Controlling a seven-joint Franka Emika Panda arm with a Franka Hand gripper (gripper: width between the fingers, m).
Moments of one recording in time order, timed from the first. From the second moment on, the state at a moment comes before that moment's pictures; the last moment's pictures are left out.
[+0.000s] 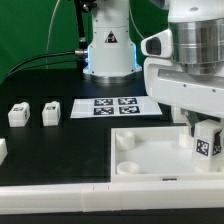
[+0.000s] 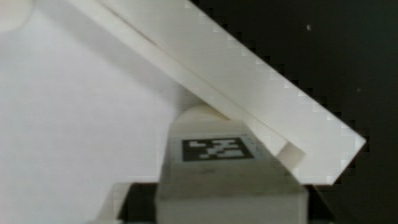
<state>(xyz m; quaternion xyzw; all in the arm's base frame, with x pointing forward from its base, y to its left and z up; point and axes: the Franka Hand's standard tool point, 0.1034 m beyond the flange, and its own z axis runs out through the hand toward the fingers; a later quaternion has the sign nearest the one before) 0.617 0.117 0.068 -0.85 0.52 0.01 0.07</state>
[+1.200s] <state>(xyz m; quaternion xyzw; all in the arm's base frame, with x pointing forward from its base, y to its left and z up) 0.611 0.113 0.061 -0.98 0.21 -0.01 0.07</state>
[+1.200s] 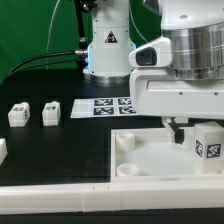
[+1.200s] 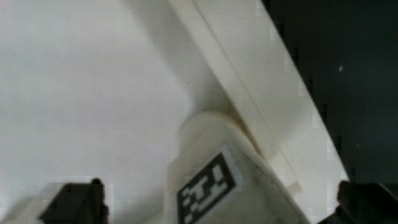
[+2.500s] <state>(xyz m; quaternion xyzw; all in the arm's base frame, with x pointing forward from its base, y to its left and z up) 0.611 0.113 0.059 -0.99 -0.09 -0.03 0.05</state>
